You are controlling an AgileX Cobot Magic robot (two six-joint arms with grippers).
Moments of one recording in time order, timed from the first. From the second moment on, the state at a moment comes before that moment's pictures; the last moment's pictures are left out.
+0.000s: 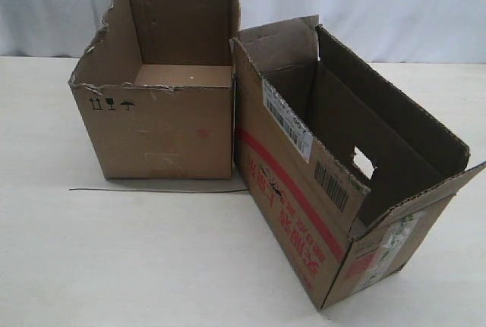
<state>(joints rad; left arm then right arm) -0.06 0.00 0.00 0.12 0.08 -0.10 0.08 0.00 0.00 0.93 0.05 0.12</state>
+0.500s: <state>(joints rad) -0.06 0.00 0.00 0.12 0.08 -0.10 0.08 0.04 -0.07 1.06 0.09 -0.11</state>
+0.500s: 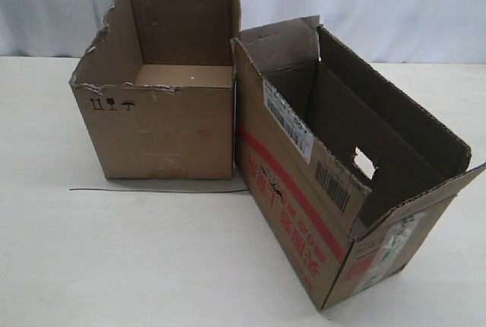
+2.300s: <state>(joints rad) -0.06 0.00 0.00 0.12 0.08 -0.10 0.33 0.74 -0.67 0.47 1.22 -0.11</state>
